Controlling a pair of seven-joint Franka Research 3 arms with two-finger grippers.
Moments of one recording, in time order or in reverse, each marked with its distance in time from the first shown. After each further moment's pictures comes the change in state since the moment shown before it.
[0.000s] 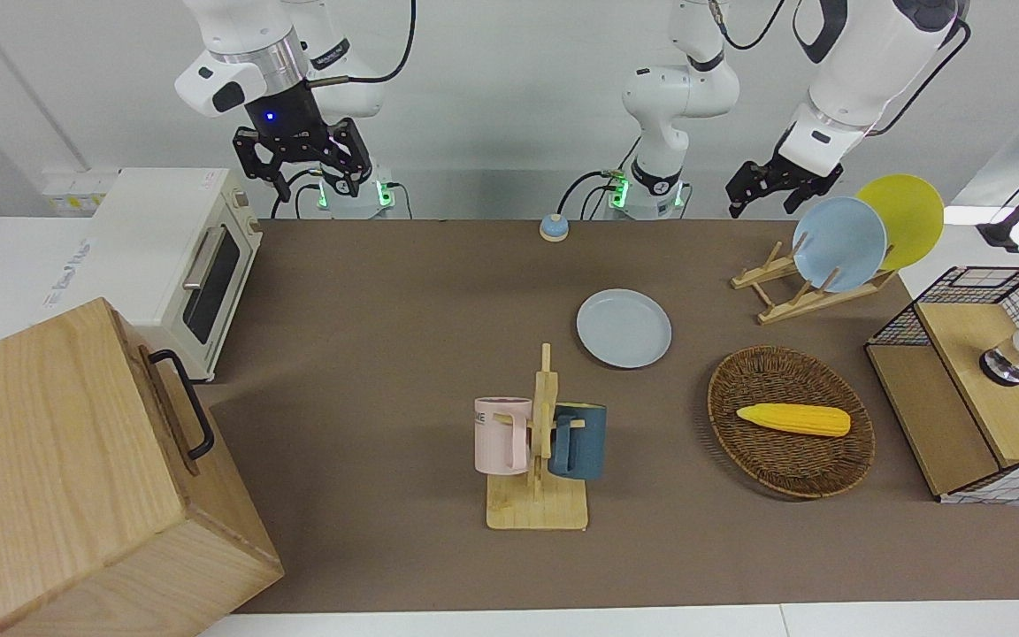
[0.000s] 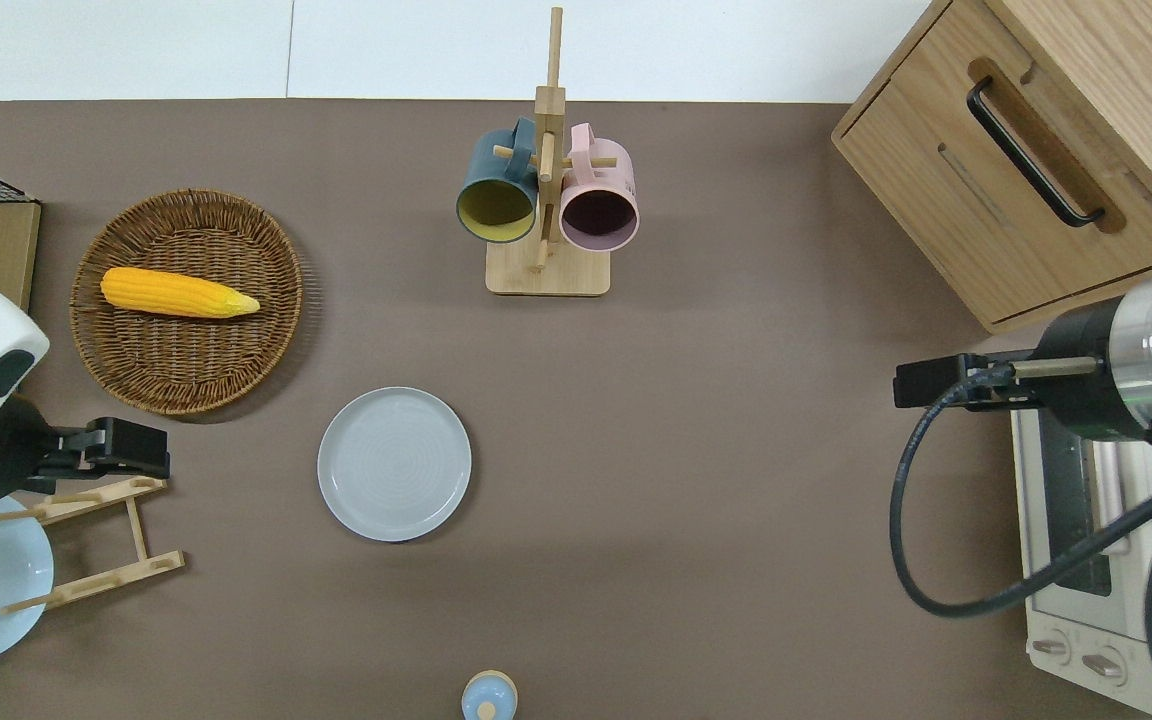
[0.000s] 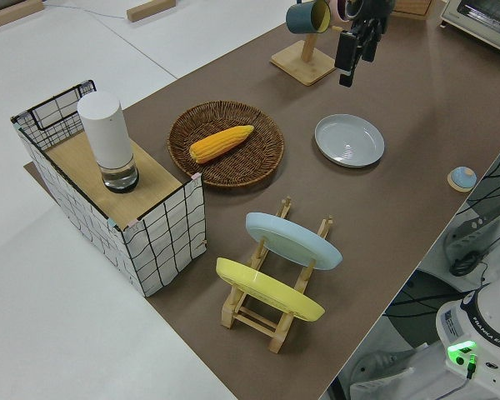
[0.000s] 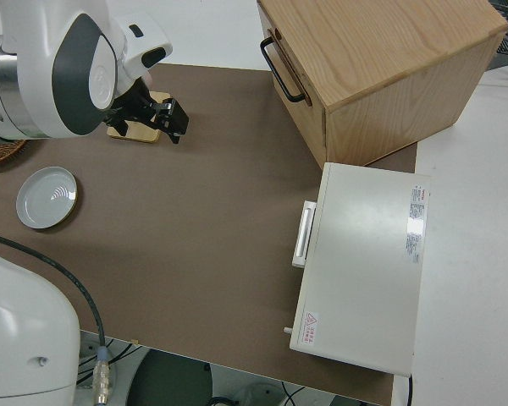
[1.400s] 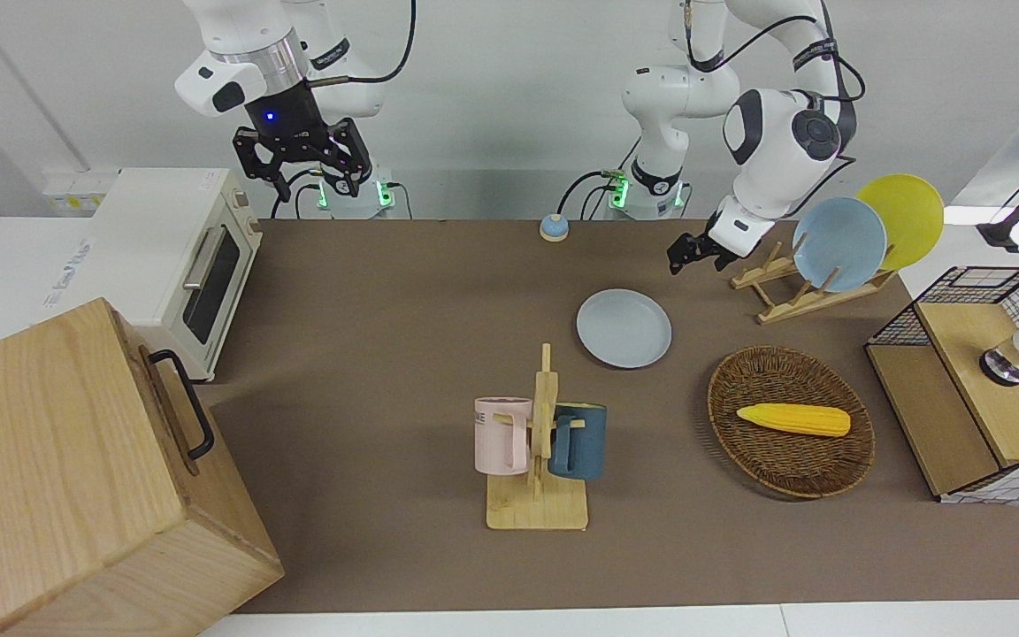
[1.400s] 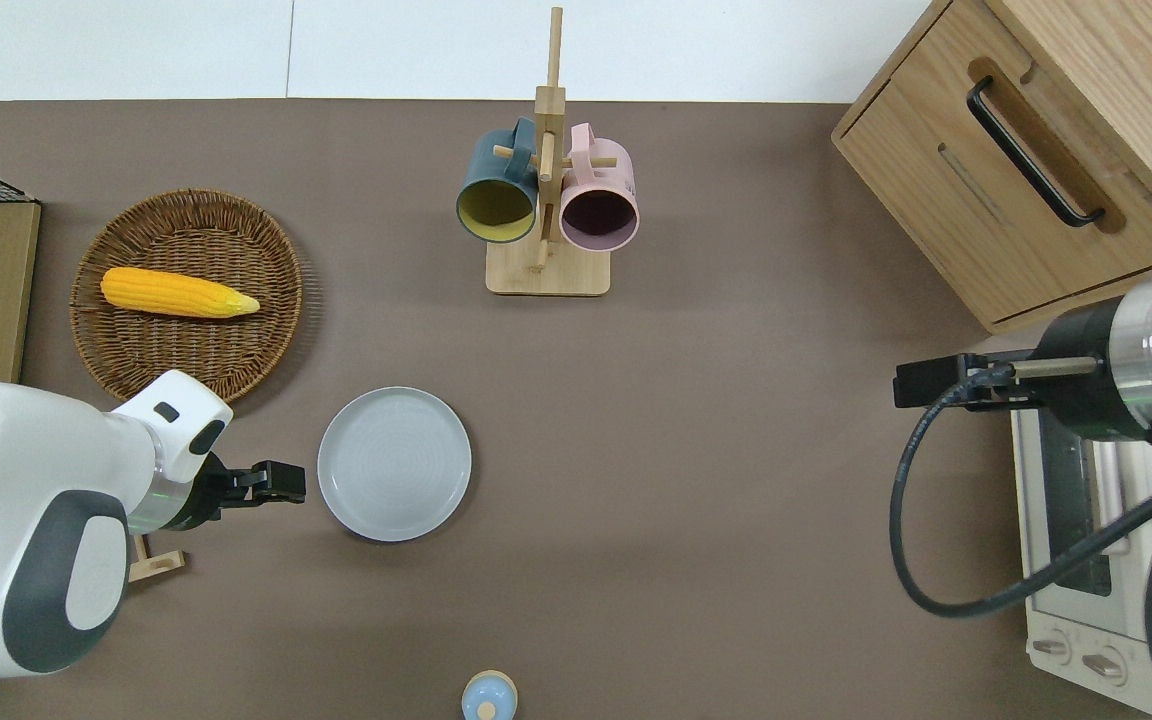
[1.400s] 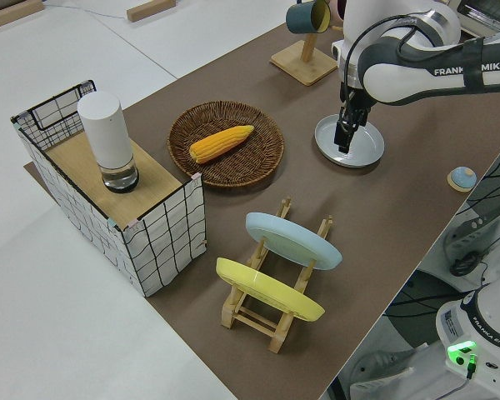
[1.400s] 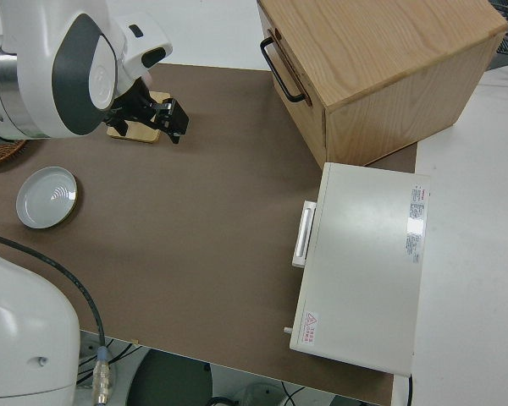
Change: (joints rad) left arm -0.020 -0.030 -0.031 -0.497 -0.121 0.479 -0.025; right arm 0.000 0.000 0.000 0.000 0.000 0.000 0.000
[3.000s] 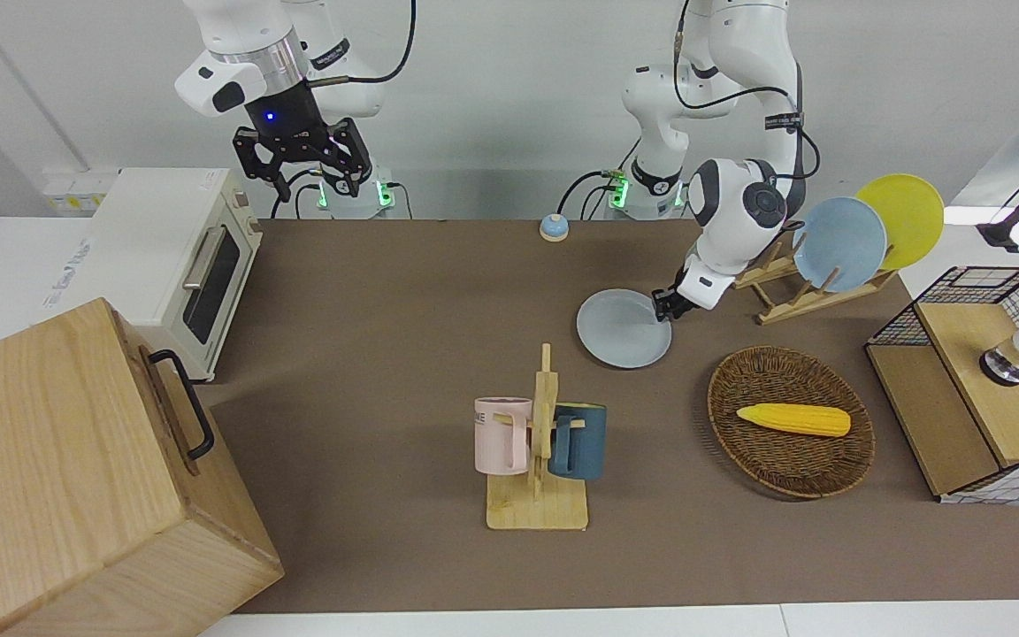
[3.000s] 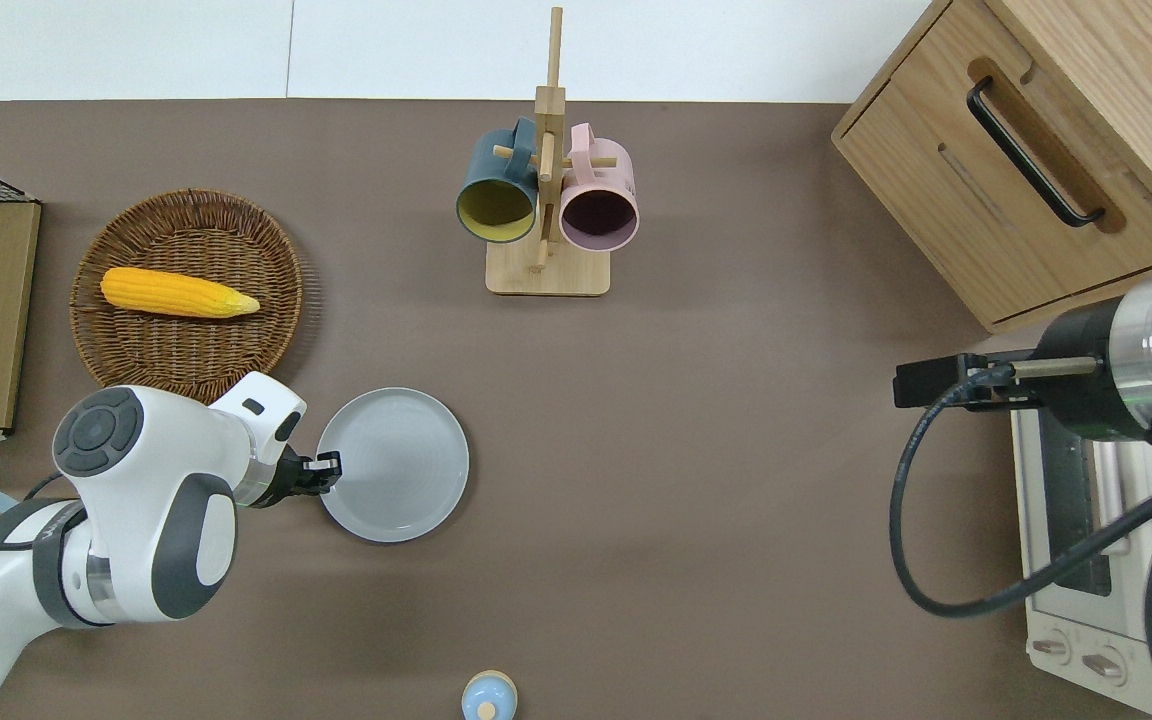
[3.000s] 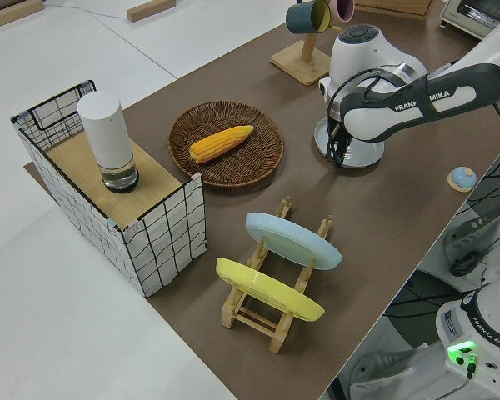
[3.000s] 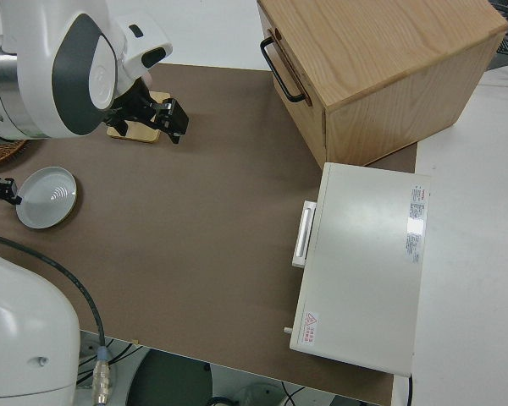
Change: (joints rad) left arm -0.055 0.190 -0.005 -0.068 -0.017 0.277 -0.050; right arm 0.000 0.000 0.000 0.000 0.000 0.000 0.000
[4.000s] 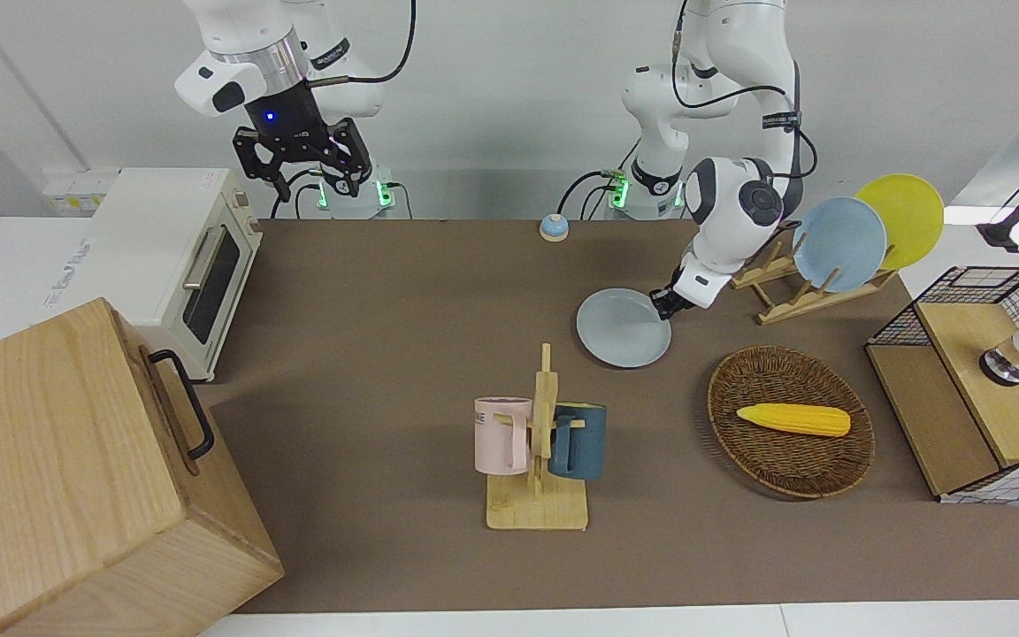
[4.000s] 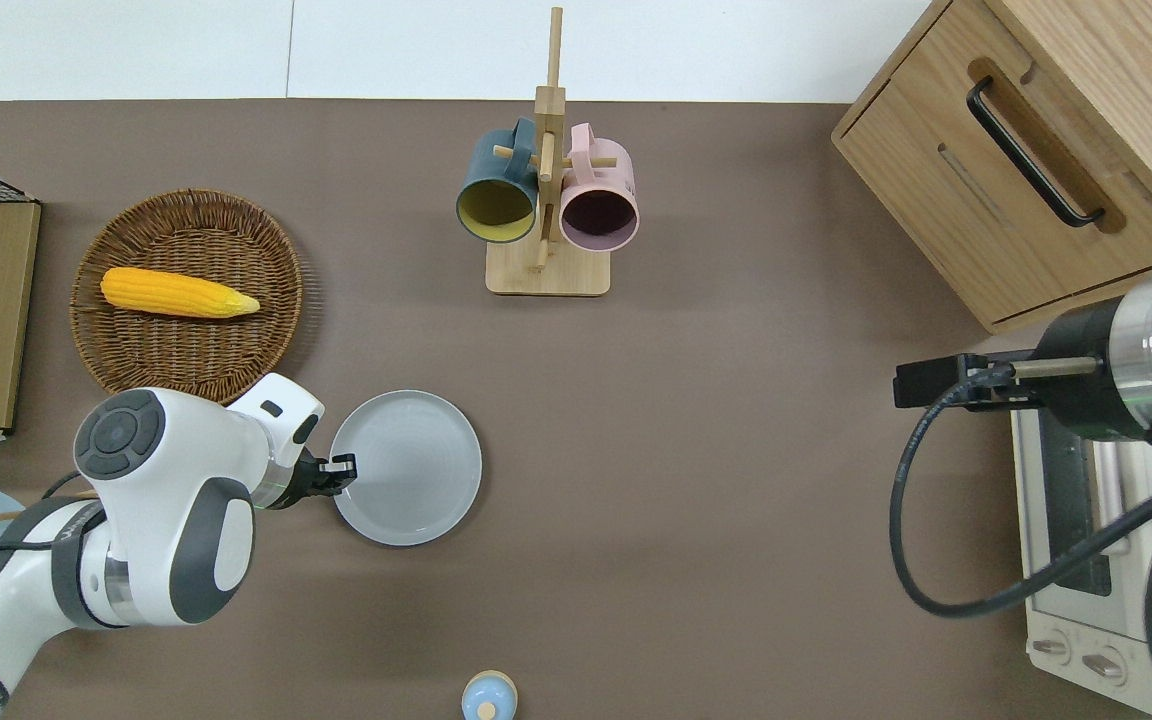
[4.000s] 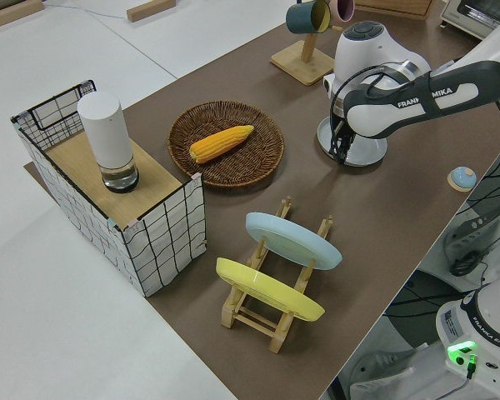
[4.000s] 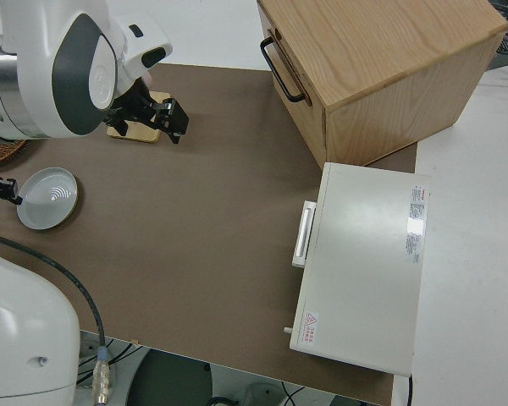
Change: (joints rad) left arm -0.001 -0.005 -0.038 0.000 -0.005 0.003 -0.017; right arm 0.000 0.000 0.000 0.000 0.000 0.000 0.000
